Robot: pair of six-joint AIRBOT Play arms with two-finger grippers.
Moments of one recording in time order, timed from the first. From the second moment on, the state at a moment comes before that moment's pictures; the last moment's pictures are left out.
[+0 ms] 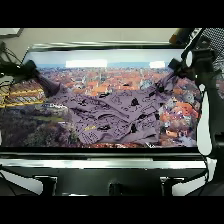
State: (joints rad) left arm 0.24 -1.78 1.92 1.16 -1.18 -1.70; right arm 0.00 -1.73 1.89 -1.78 1.15 2.15
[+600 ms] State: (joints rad) left arm 0.37 -1.49 1.50 1.10 -1.38 -1.63; right arm -0.31 -1.37 1.30 -1.33 1.40 1.59
